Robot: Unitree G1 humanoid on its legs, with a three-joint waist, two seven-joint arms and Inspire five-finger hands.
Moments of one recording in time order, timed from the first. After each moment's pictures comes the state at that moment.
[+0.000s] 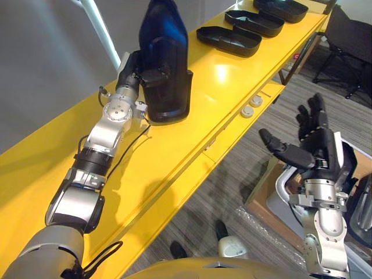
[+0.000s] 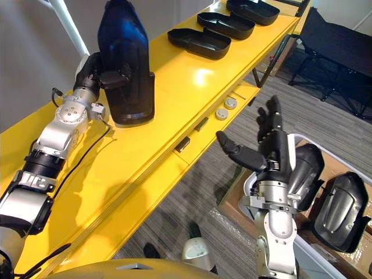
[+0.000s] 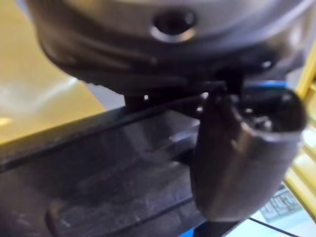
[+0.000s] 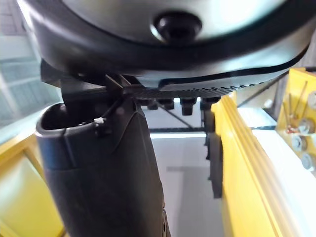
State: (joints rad) left arm -0.79 0.50 -0.23 0.40 -0.31 0.25 0.15; right arm 0.26 -0.20 -0.17 -0.27 0.26 -0.31 0.07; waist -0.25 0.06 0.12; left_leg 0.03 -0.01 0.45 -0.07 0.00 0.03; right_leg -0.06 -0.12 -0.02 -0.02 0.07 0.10
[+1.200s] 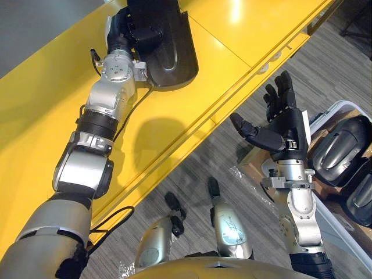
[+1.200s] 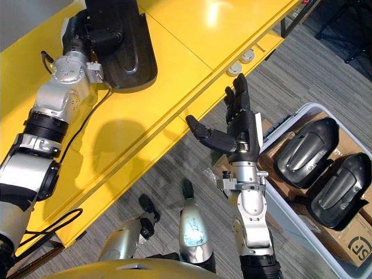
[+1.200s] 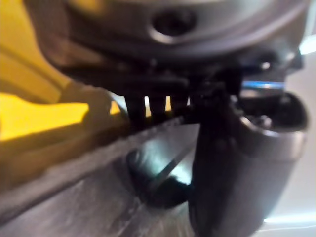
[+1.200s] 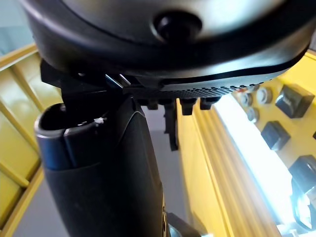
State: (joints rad) left arm -1.10 0.46 -0.22 0.61 -0.39 0.28 0.30; right arm 0.10 -0.20 0.02 -0.27 0.26 -0.31 -0.04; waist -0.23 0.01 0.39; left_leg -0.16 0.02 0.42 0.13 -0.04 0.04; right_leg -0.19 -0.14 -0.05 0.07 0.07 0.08
